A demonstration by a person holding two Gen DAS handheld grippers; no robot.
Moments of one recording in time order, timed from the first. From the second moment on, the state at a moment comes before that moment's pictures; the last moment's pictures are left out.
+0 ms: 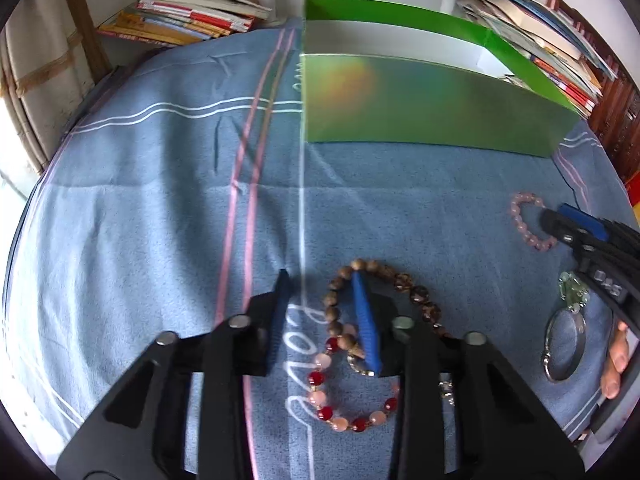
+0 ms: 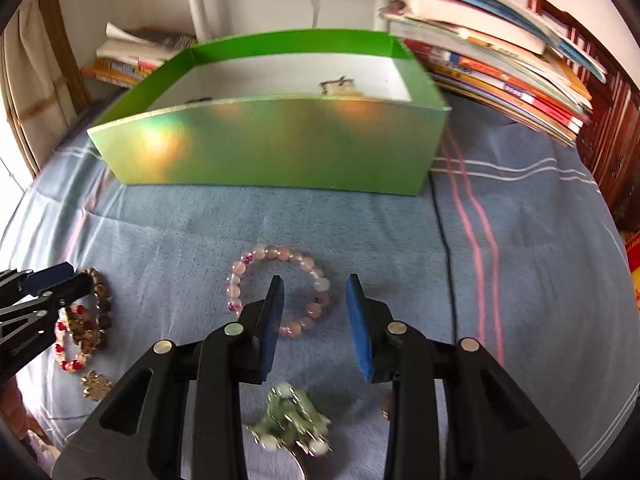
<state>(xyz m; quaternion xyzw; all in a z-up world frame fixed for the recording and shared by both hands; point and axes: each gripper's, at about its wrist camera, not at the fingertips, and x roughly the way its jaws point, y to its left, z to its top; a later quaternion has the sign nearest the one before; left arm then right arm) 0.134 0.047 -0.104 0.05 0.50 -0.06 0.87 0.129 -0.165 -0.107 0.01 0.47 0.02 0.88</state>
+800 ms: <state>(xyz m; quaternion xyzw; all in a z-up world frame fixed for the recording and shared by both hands) 0.103 0.040 -0.027 0.02 0.43 -0.10 0.90 0.092 -0.143 -0.023 0.00 0.38 0.07 0.92</state>
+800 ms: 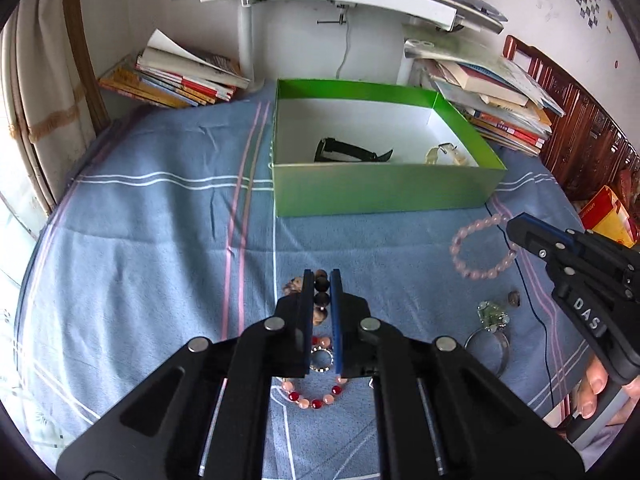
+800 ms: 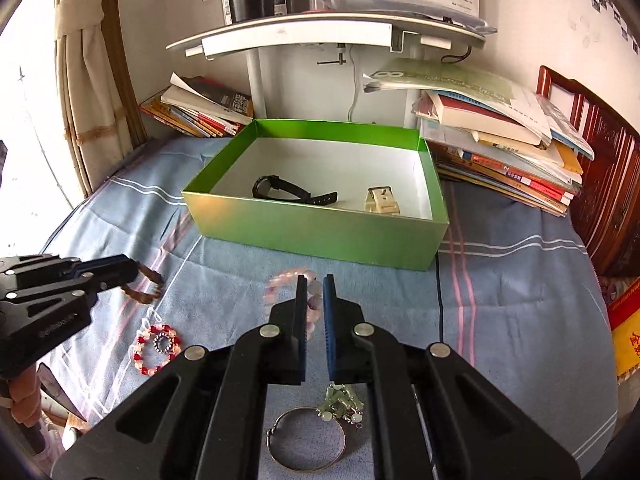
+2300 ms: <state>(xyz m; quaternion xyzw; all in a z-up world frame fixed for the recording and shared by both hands) 0.164 0.055 -0.028 0.08 0.42 -0.02 0.90 0.114 -0.177 -0.038 0.03 0.41 0.06 0.91</state>
